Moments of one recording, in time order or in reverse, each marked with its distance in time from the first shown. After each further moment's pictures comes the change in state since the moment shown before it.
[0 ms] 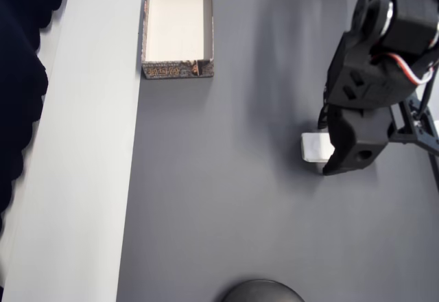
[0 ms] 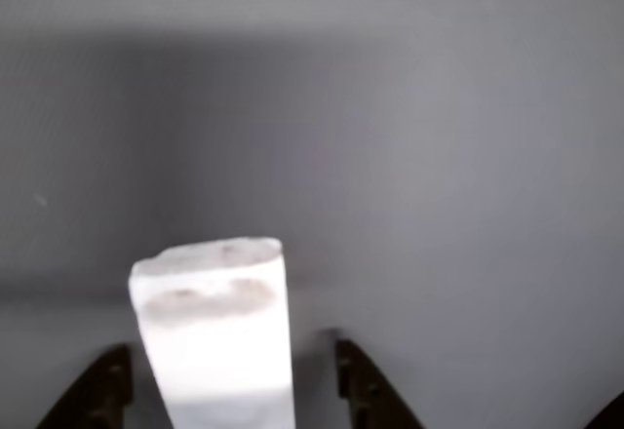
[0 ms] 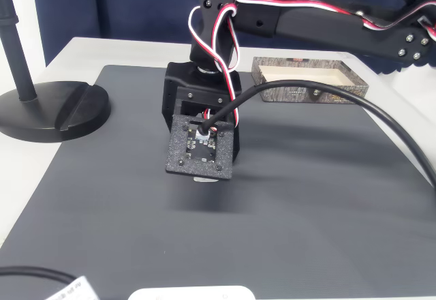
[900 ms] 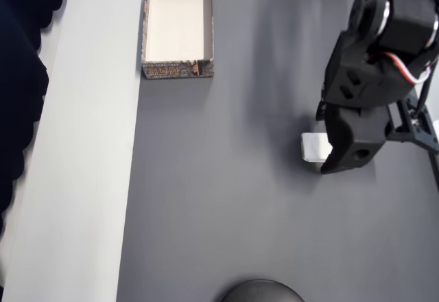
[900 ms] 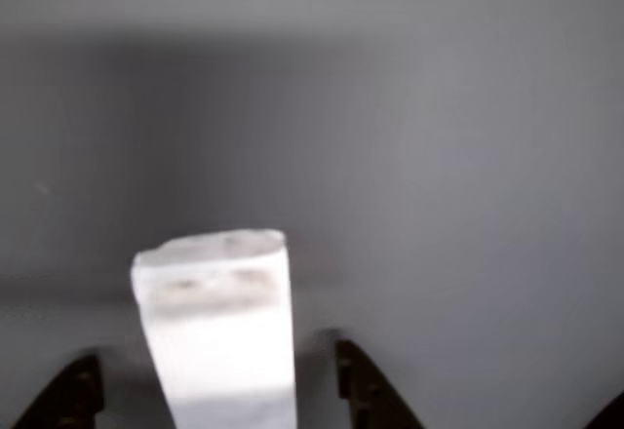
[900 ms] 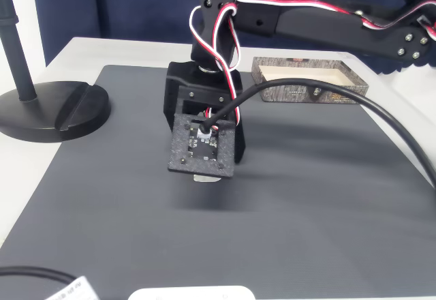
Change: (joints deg) arm 0.2 0.0 0.0 0.1 0.6
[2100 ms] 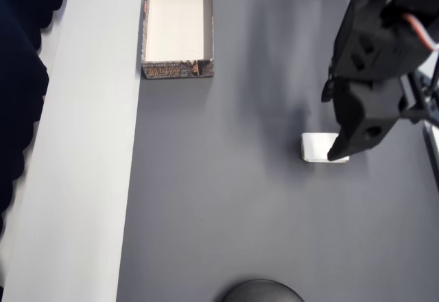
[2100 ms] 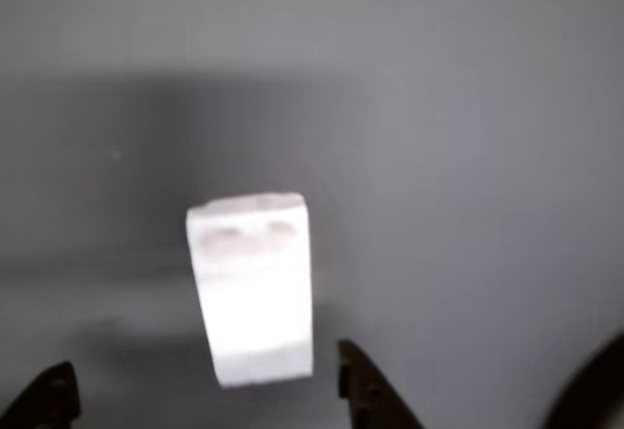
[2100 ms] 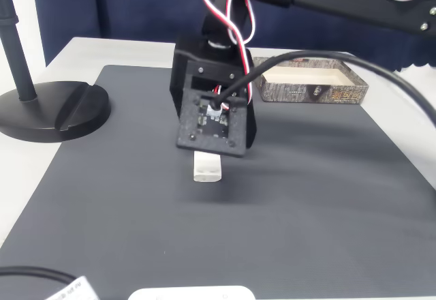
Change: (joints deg) arm 0.4 7.2 6.5 1.0 0.1
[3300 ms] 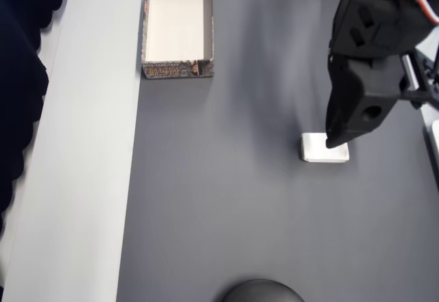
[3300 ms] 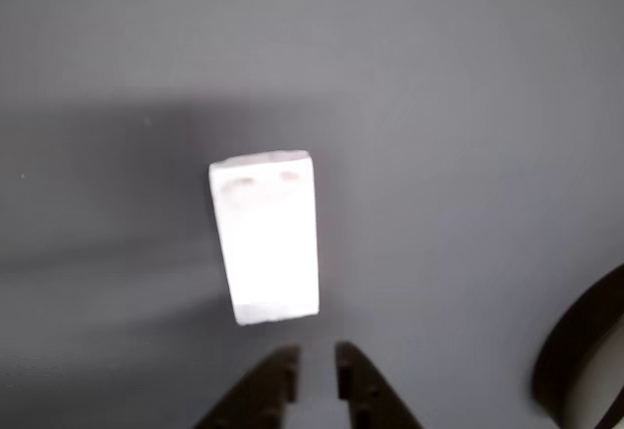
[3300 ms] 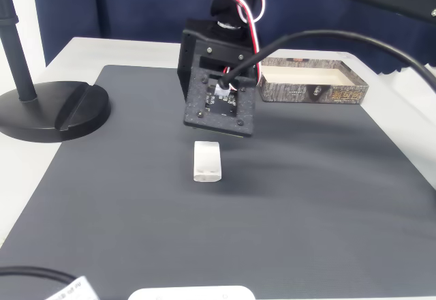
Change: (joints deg) arm 1.4 6.7 3.2 1.8 0.0
